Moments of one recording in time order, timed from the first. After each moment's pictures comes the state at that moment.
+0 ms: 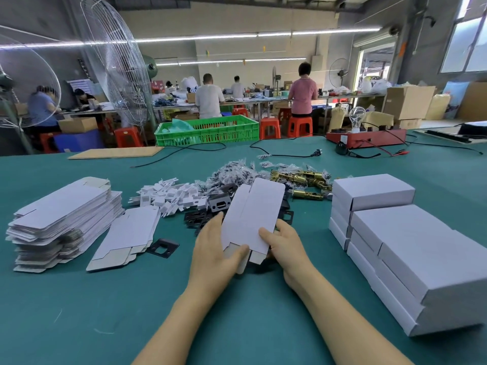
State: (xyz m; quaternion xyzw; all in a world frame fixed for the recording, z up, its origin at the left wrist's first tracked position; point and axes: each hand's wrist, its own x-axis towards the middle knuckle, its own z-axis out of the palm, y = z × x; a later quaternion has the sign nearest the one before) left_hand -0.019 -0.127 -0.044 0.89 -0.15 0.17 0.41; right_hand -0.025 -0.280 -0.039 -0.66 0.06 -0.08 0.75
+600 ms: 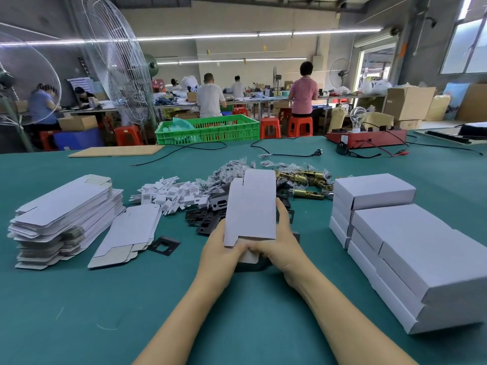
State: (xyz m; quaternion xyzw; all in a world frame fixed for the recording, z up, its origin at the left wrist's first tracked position) left_hand -0.024 -0.136 -0.039 0.76 -0.14 0.06 0.63; right_hand -0.025 -0.282 -0.043 -0.70 -0.05 -0.08 0.71
